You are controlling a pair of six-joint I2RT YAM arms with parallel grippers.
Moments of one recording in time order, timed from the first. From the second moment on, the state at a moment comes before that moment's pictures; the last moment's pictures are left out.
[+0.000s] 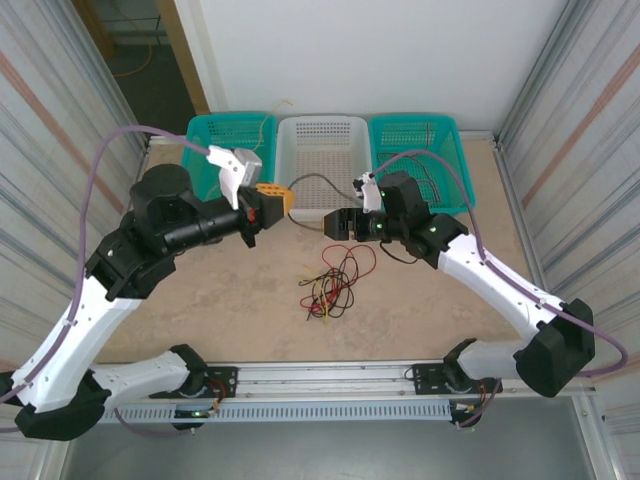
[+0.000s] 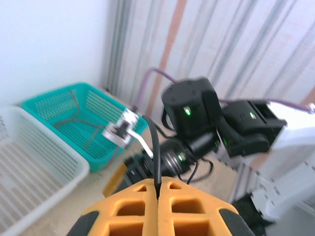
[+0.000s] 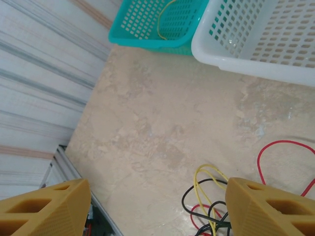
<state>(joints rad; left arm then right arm) -0.72 1.02 1.48 -0.60 0.30 -0.20 0.64 1.28 1.11 -0.41 -0.37 0.57</state>
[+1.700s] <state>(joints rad) -0.60 1.26 1.44 -0.44 0.42 -0.24 0.49 1.53 1.76 -0.53 -0.18 0.45</state>
